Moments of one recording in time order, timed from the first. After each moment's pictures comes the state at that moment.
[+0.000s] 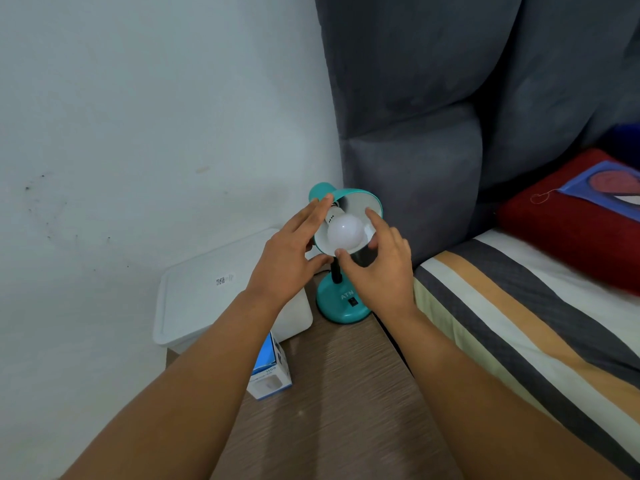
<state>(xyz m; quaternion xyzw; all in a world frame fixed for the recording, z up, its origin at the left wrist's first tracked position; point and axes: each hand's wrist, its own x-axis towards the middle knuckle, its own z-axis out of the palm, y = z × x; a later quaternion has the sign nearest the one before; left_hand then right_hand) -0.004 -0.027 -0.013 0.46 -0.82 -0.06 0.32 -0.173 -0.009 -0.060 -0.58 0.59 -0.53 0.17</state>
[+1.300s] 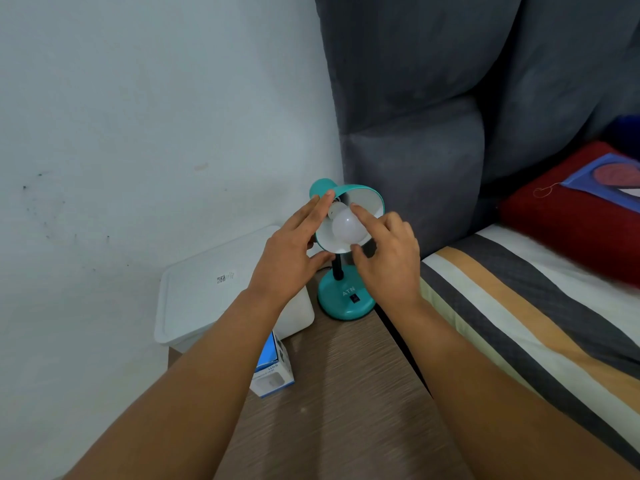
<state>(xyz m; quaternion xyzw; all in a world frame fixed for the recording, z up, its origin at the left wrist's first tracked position) -0.005 -0.027 -0.012 0.46 -0.83 -0.05 0.32 -0.177 -0.016 -0.057 -0.64 0.58 -0.50 0.00</state>
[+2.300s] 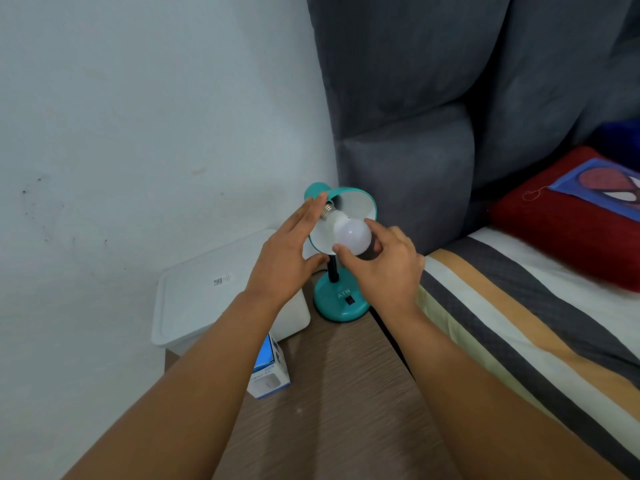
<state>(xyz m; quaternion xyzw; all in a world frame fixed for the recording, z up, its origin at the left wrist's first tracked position) -0.011 -0.019 -0.005 0.50 -0.81 -0.05 0.30 -0.178 0.004 -0.041 -0.55 0.65 -0.50 0.14</state>
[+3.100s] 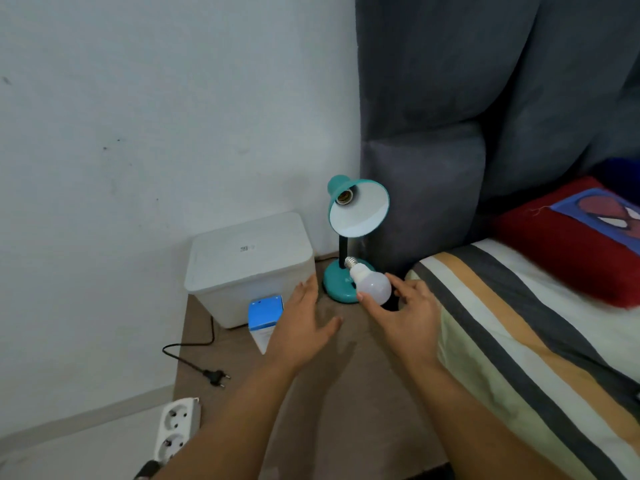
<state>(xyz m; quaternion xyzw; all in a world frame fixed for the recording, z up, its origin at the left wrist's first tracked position) -0.012 0.111 -0.088 0.65 -0.69 -0.19 0.25 -0.200 0.096 -0.094 -0.56 0.64 -0.49 0.18</state>
